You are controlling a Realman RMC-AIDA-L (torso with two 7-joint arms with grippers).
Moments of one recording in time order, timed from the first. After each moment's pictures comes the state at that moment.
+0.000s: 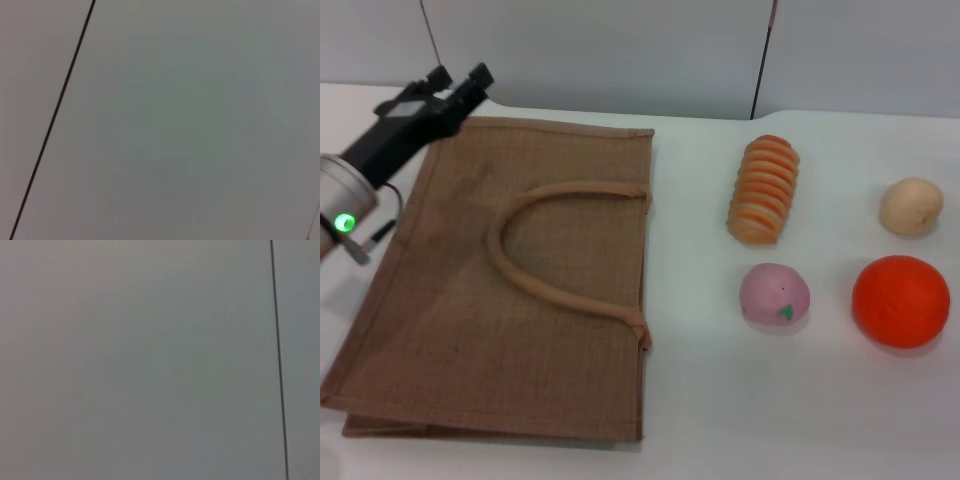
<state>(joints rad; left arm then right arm) -0.62 -2.02 -0.07 0.18 -1.31 -1.25 2.15 0.63 2.03 -0.20 0.13 -0.81 -1.15 0.02</state>
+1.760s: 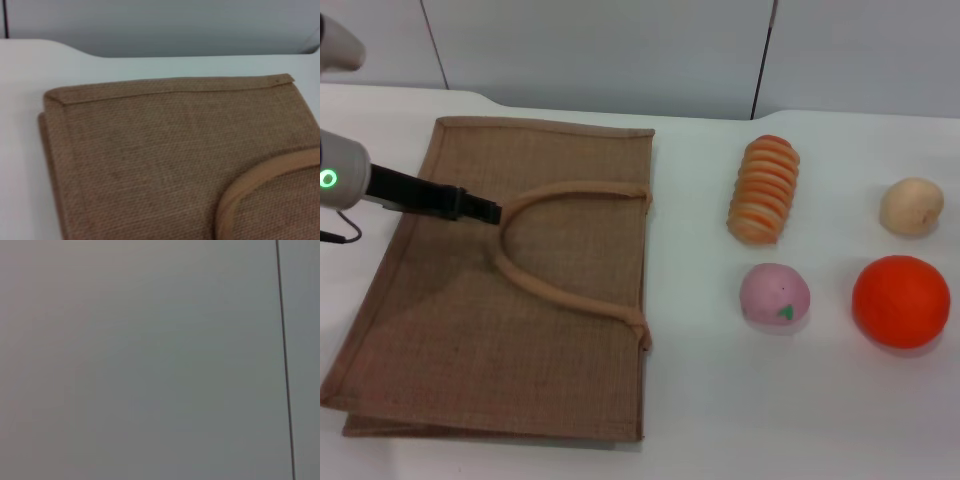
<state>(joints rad) -0.73 -2.03 0.61 0.88 -0.49 -1.31 0.80 0.64 2.03 -0.20 0.13 -0.81 -1.14 0.02</state>
